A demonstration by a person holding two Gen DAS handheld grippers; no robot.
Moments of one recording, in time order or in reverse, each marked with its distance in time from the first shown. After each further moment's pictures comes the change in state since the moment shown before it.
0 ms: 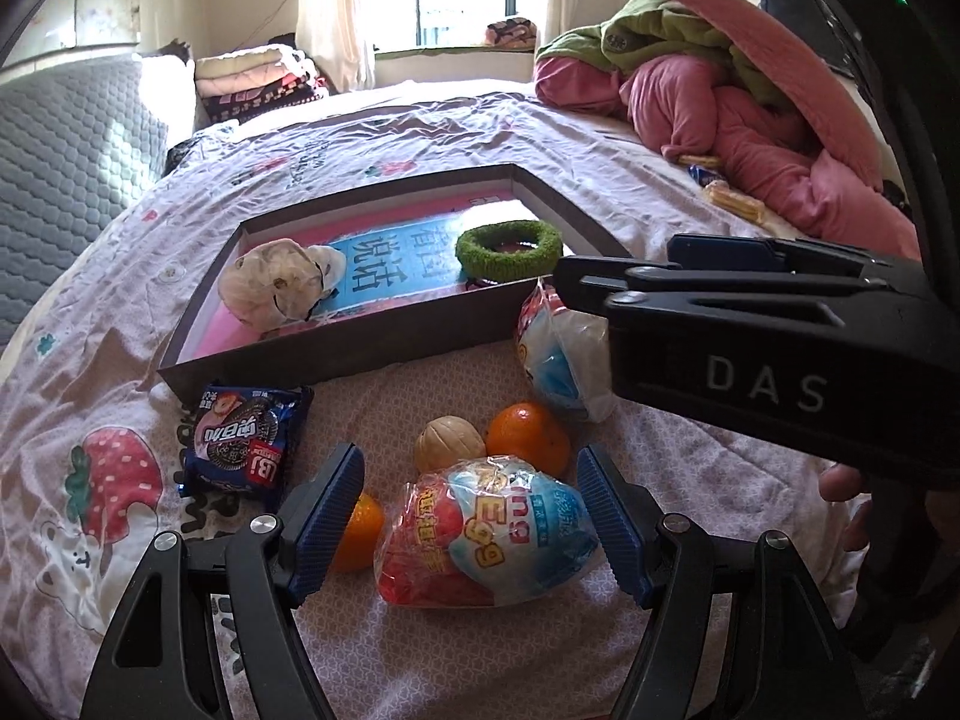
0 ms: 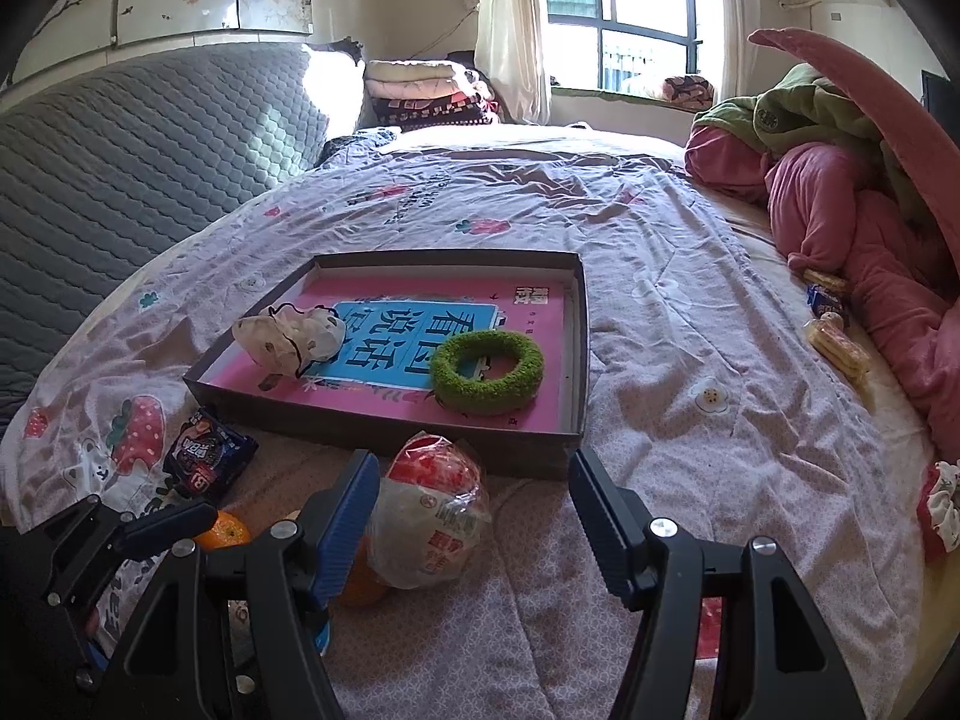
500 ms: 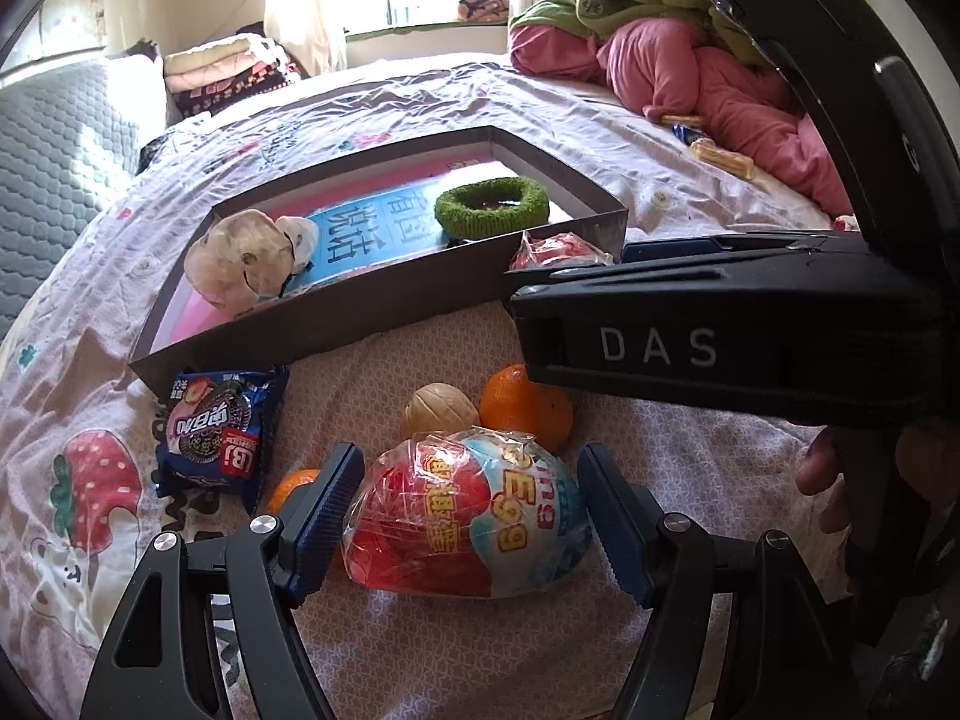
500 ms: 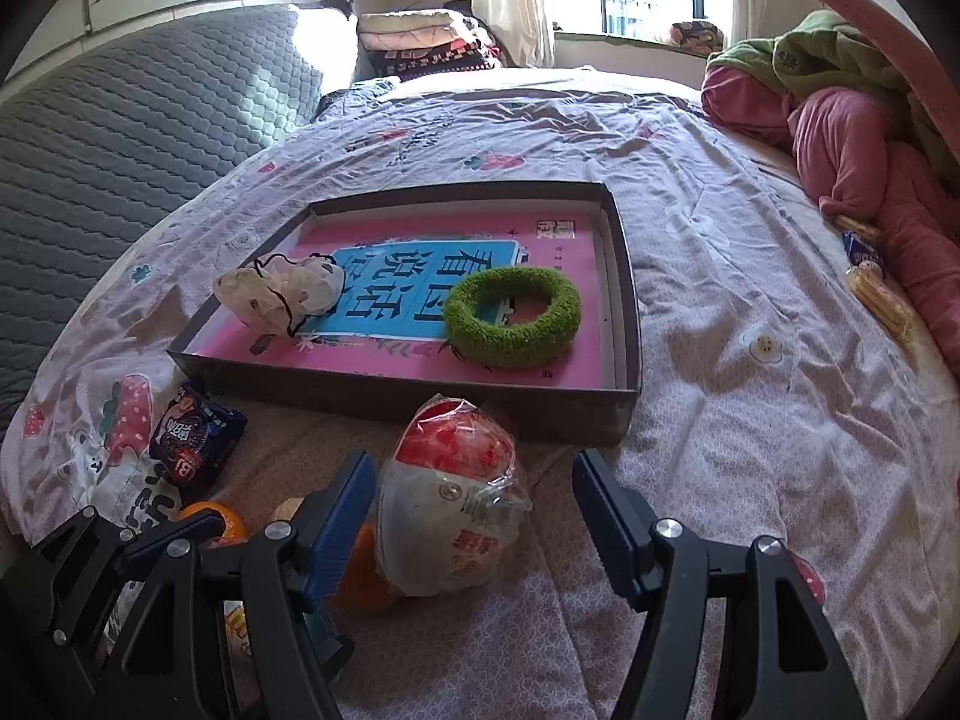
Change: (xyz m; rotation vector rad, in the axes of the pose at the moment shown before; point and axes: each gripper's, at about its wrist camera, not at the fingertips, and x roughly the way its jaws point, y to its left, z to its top) left arm 0.015 -0.001 -0.004 0.062 0.061 -0.028; right arm 0.042 -0.001 -0.005 0.059 0.140 0.037
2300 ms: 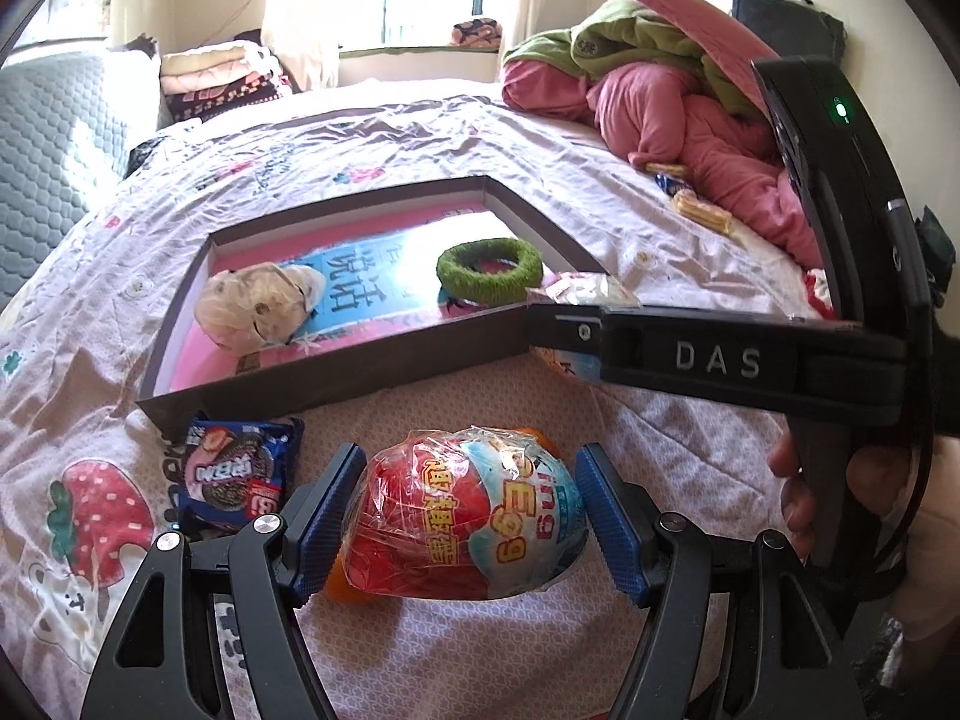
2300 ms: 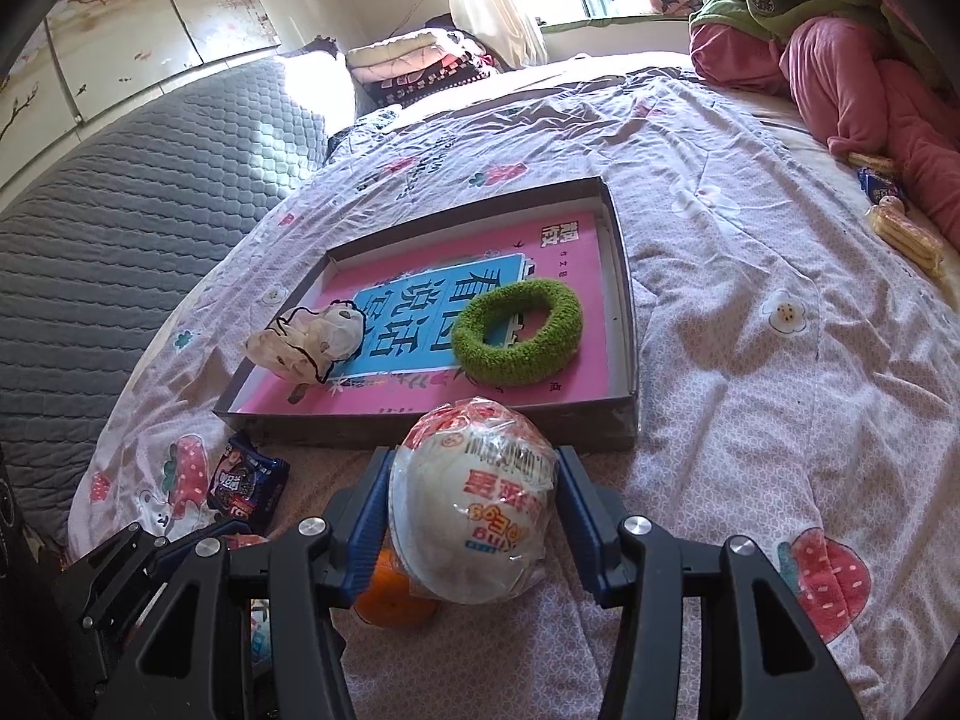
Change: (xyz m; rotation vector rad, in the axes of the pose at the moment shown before) left arm -0.020 0.019 0.019 -0.050 -0.069 -0.091; right arm -0.008 -0.023 0.006 0.141 -0.043 0.163
